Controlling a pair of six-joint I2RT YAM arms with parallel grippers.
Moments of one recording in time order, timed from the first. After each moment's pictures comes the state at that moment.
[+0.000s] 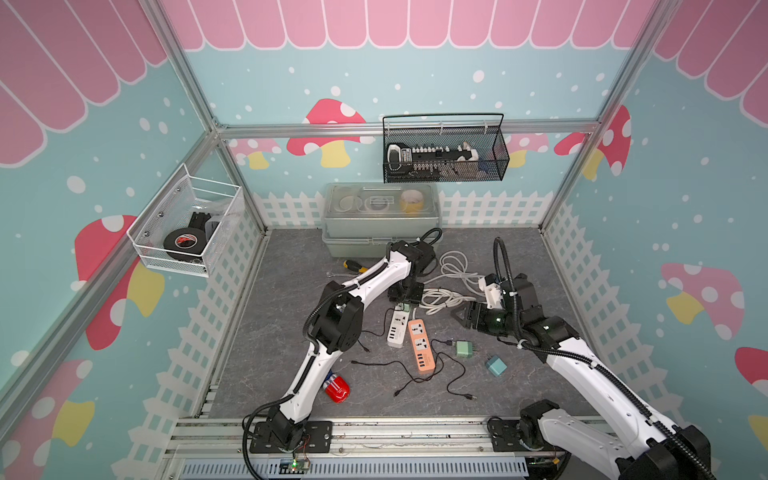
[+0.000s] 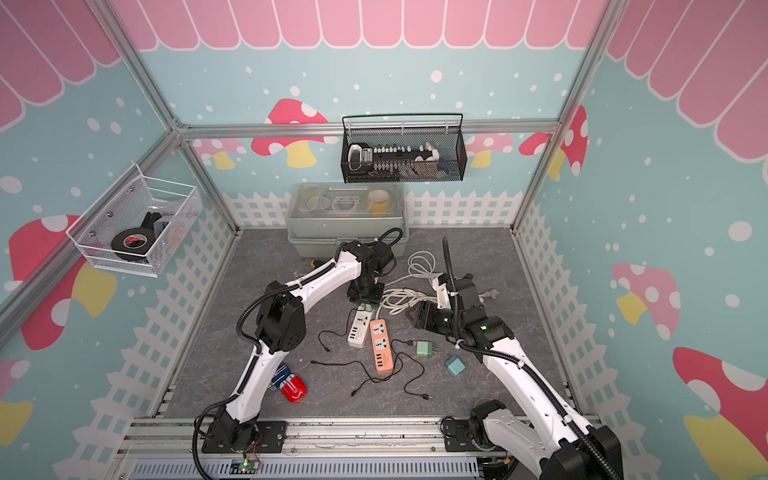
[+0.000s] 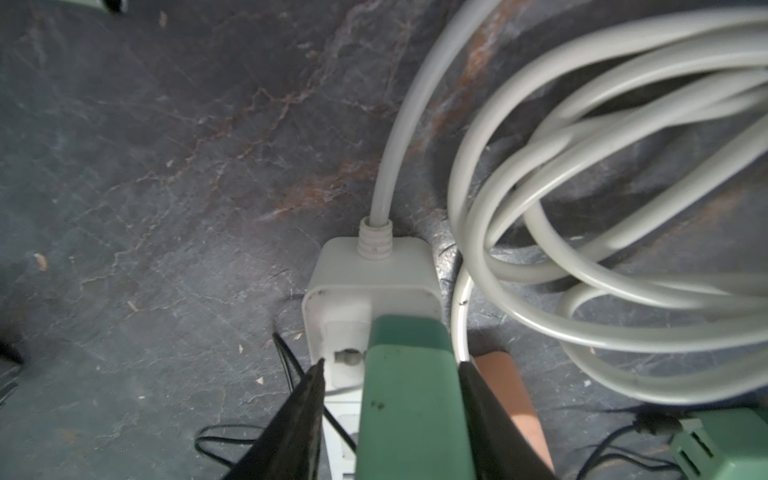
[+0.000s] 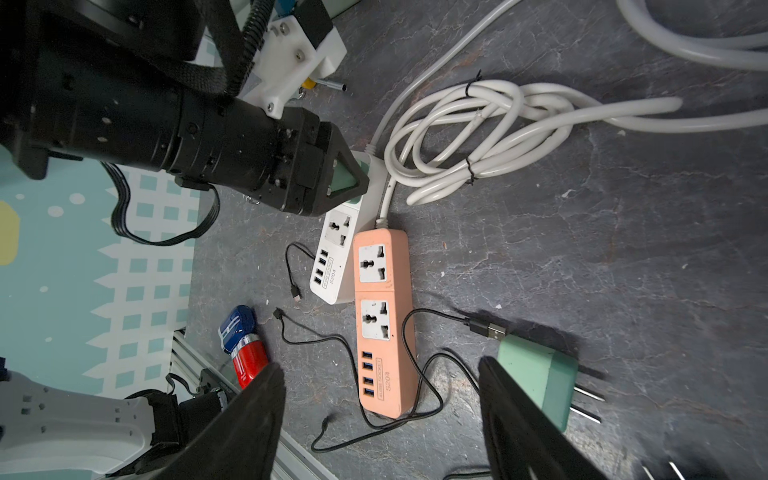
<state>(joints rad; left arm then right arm) -0.67 2.38 2.19 -1.34 0.00 -0.45 0.36 1.00 0.77 -0.53 -0.37 0.59</state>
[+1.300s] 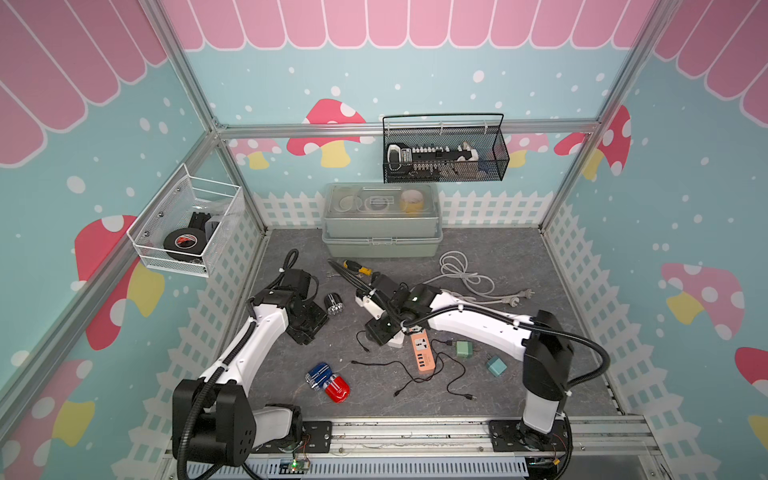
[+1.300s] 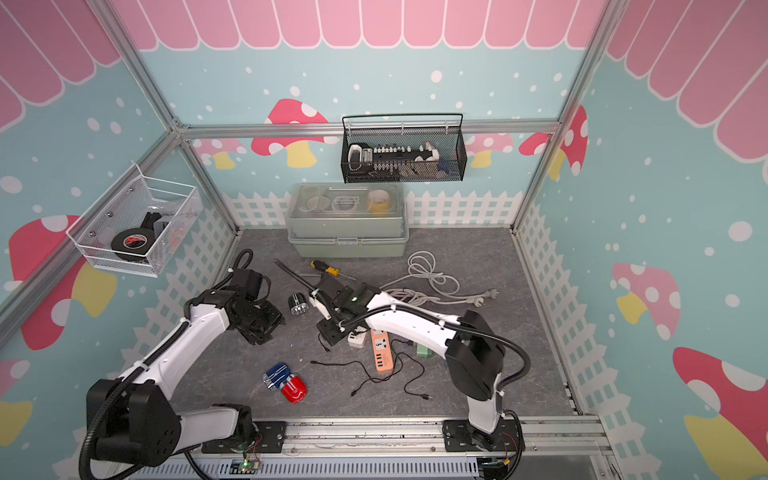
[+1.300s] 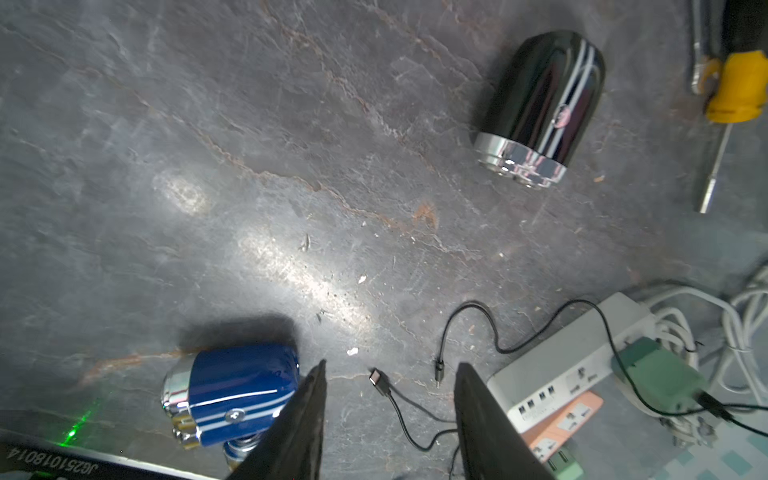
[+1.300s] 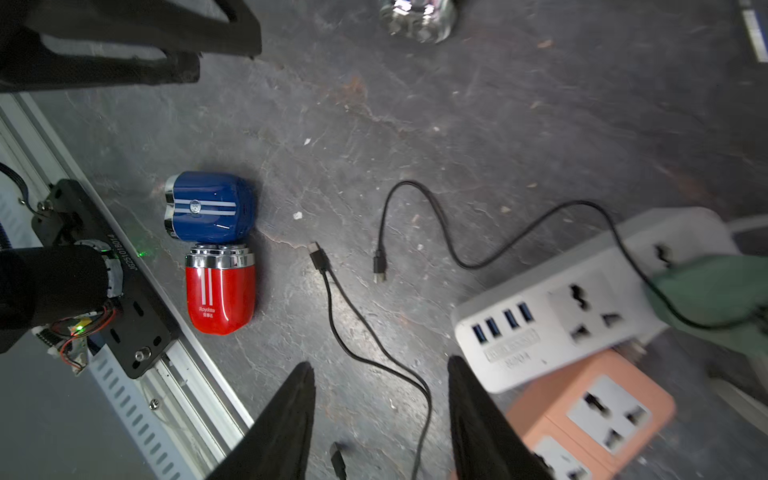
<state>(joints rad) -0.08 1.23 0.92 -0.96 0.14 -0.97 1.05 1.95 1.65 -0.84 -0.08 0.23</state>
